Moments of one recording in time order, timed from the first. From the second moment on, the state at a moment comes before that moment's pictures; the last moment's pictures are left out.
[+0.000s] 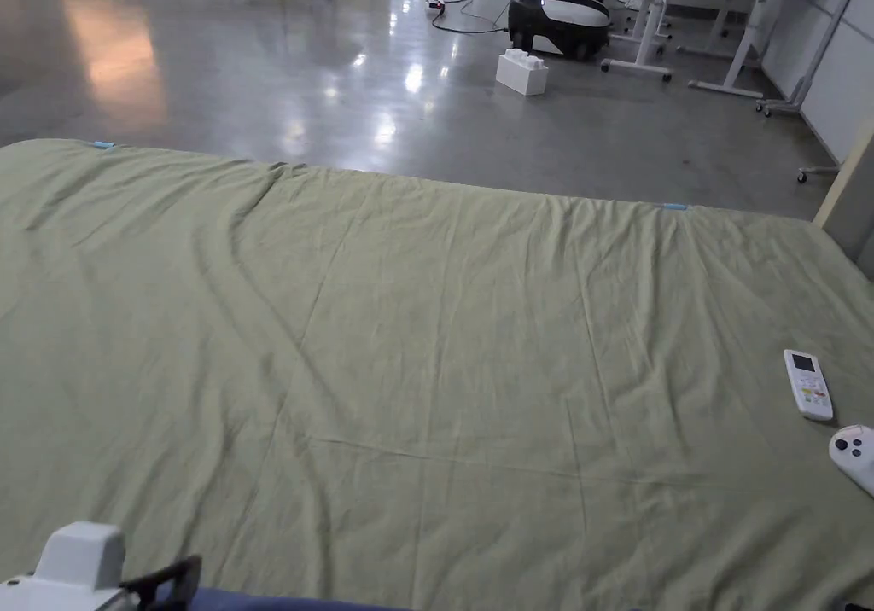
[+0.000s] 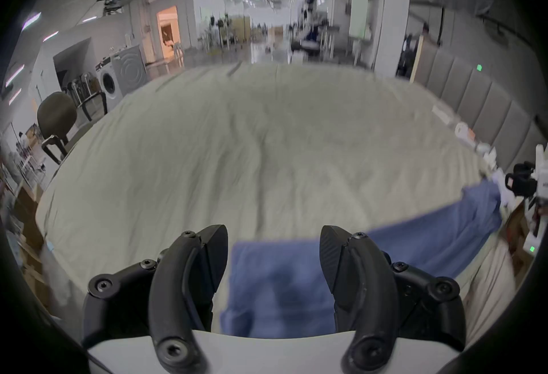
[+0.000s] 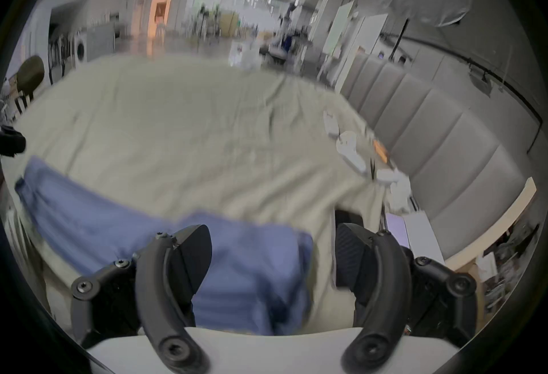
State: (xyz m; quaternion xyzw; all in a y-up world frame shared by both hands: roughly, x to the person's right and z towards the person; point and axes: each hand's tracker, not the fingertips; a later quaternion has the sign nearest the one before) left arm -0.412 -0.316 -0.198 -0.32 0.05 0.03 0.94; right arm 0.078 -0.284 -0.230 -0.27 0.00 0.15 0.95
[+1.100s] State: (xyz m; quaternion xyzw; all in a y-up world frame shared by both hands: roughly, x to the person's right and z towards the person) left arm -0.419 -0.250 -0.232 -0.20 0.06 0.01 0.98; right arm -0.024 -0.216 -0.297 -0.01 0.03 0.08 1.00
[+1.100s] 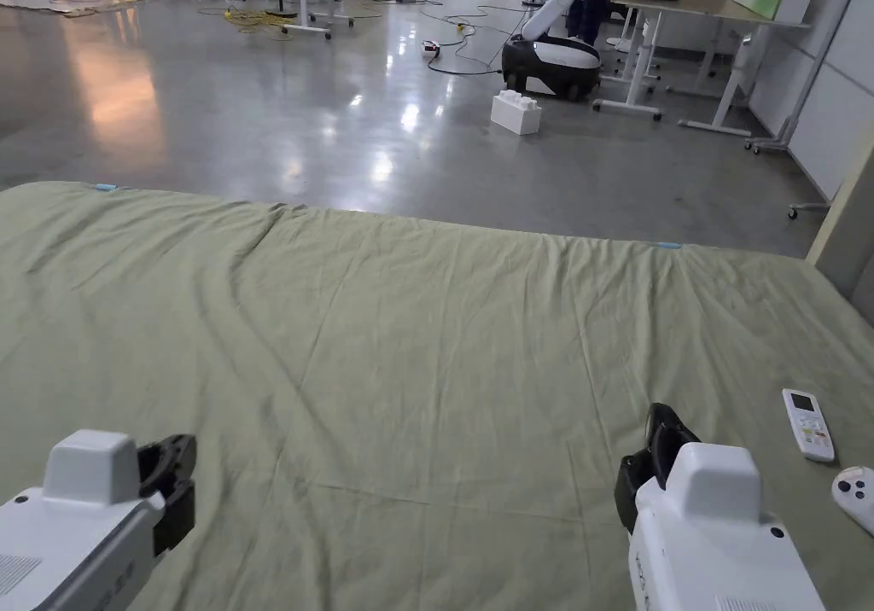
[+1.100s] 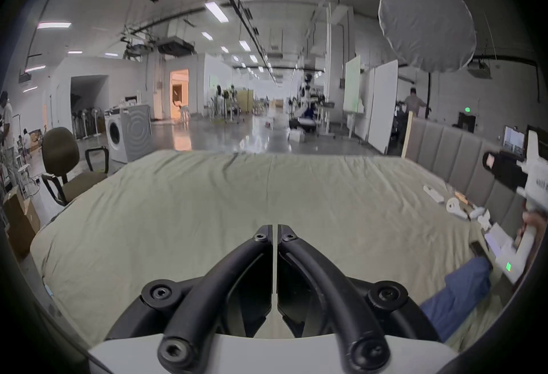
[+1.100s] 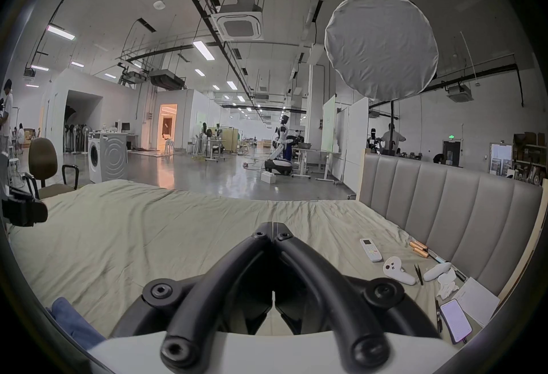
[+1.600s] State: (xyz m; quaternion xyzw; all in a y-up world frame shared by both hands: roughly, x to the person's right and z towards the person) left arm -0.551 -0.355 -0.199 -0.42 -0.03 0.26 0.87; right arm -0.023 -0.248 -0.304 -0.11 0.05 0.09 0.99
